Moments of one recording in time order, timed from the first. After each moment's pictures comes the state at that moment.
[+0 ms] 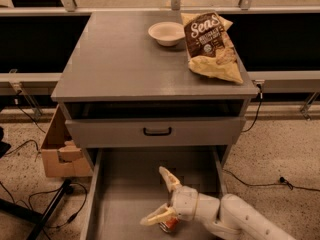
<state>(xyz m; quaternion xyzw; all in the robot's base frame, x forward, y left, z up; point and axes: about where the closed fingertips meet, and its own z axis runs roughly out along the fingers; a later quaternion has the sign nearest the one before) 0.449 0.018 0.551 -0.37 0.59 0.44 0.57</state>
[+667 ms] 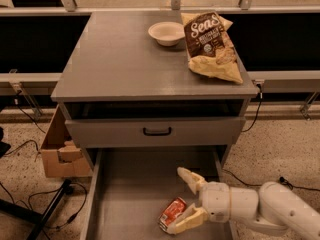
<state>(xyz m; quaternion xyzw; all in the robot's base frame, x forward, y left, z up) 0.396 -0.045 0.641 -0.39 0.64 0.46 0.48</state>
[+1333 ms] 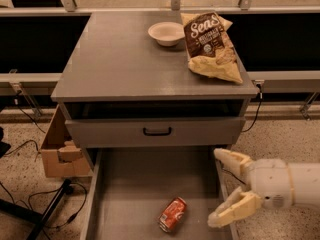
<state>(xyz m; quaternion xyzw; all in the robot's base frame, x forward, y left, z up) 0.365 -0.120 0.772 -0.42 0.69 0.41 0.42</state>
